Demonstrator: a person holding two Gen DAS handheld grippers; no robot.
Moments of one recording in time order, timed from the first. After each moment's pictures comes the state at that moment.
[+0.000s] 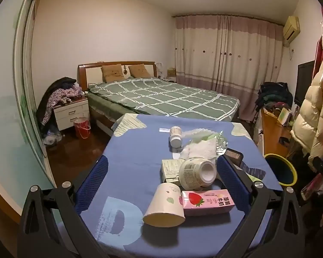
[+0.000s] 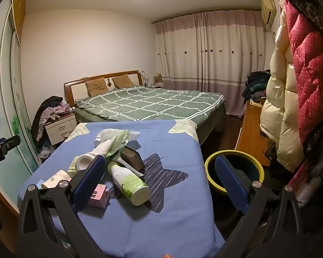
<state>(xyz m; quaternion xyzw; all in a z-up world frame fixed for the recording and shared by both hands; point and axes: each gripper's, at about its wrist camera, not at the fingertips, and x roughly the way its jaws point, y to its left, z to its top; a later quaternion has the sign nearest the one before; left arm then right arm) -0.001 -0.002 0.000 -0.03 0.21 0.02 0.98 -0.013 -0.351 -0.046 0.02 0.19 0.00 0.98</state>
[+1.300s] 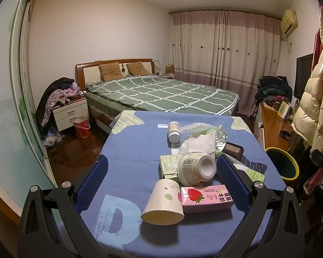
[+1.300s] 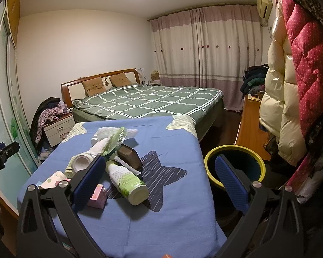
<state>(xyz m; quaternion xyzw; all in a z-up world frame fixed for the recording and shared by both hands) 0.006 -0.011 -0.007 -0.01 0.23 0.01 0.97 -0.006 -0.355 -0.056 0.04 0.20 -0.01 0.98</state>
